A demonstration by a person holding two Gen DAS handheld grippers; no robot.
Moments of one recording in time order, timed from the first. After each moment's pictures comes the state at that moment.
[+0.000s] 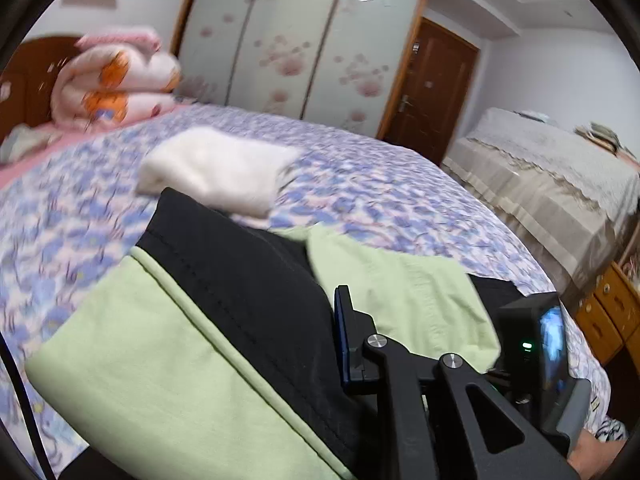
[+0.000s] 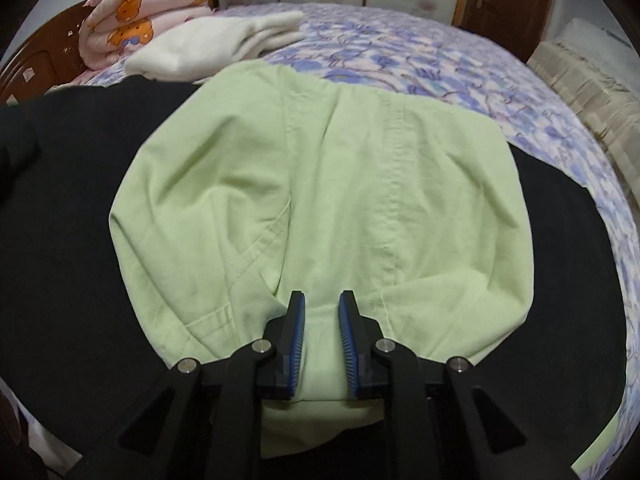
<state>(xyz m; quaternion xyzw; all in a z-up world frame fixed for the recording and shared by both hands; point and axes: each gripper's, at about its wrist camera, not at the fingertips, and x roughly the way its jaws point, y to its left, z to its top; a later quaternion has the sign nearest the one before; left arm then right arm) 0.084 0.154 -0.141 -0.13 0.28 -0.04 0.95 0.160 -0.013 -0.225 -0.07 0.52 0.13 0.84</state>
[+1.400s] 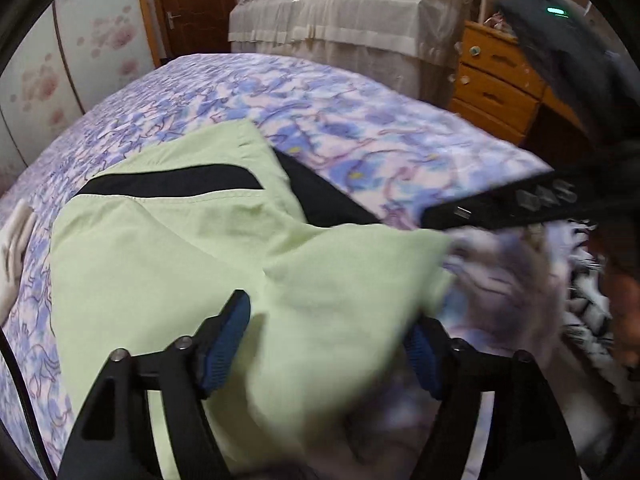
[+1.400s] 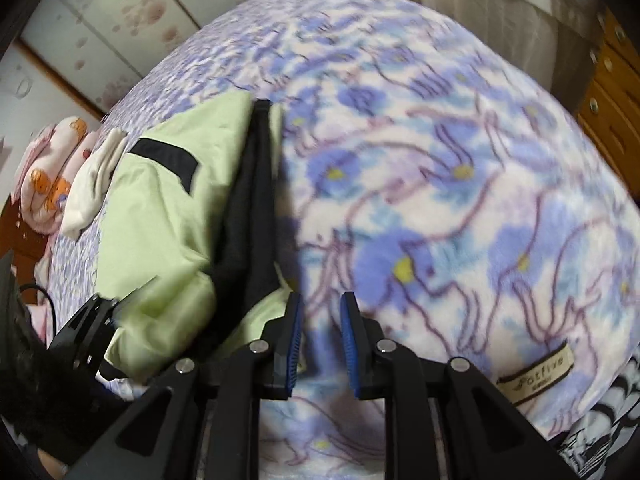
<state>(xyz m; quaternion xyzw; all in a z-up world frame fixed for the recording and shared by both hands) 0.071 -0.205 -0.162 0.14 0.42 -0.33 0.83 0.081 -0.349 -0.170 0.18 0.54 0.00 0.82</state>
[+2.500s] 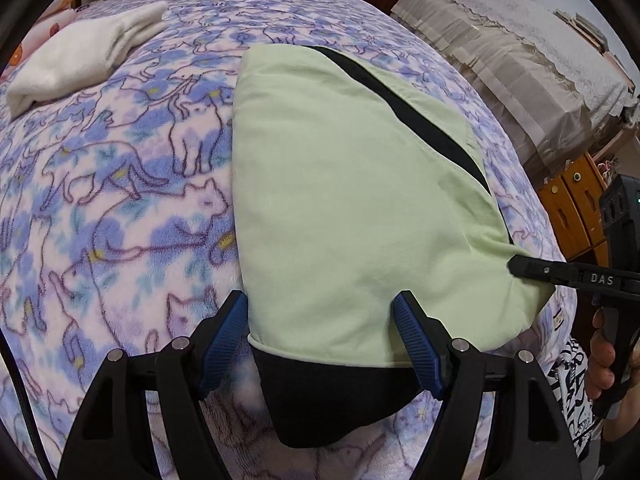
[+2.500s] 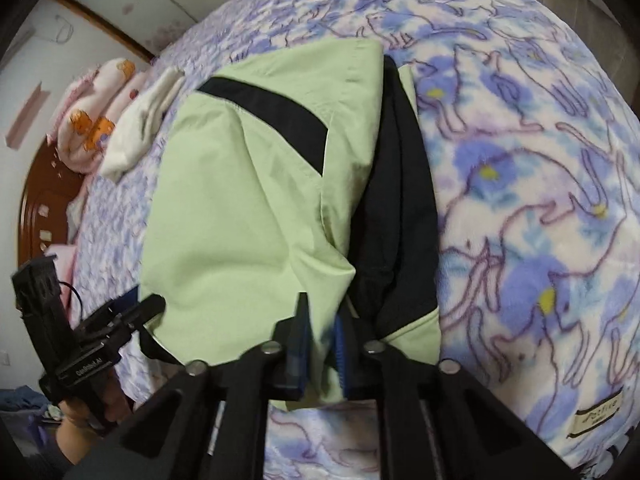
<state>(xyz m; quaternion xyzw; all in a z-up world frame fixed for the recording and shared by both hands) 0.113 -0.015 -0.184 -0.10 0.54 -0.16 0.82 0.124 -0.286 -0.179 0.17 0.58 0.12 0.78</state>
